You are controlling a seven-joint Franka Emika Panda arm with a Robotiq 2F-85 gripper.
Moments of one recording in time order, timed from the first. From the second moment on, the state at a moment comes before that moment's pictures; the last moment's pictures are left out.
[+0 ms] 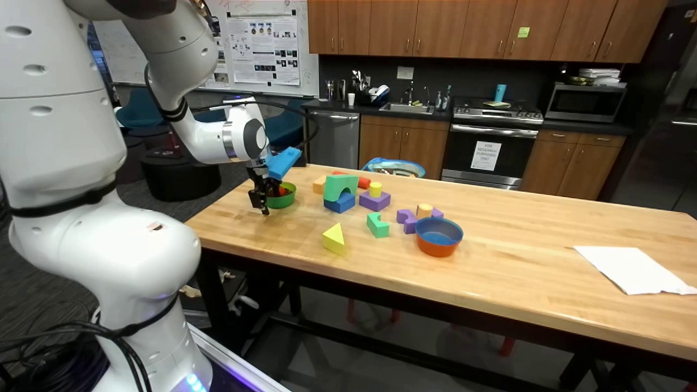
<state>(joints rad) 0.17 -0.01 0.13 -2.57 -0.23 2.74 -1.27</state>
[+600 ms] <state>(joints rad) 0.17 -0.01 0.13 -2.56 -0.23 2.74 -1.27</state>
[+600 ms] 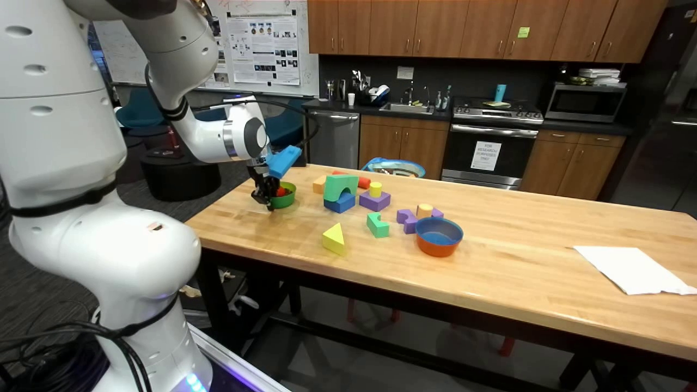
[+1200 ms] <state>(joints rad) 0.17 -0.01 0.13 -2.55 -0.23 2.74 -1.27</state>
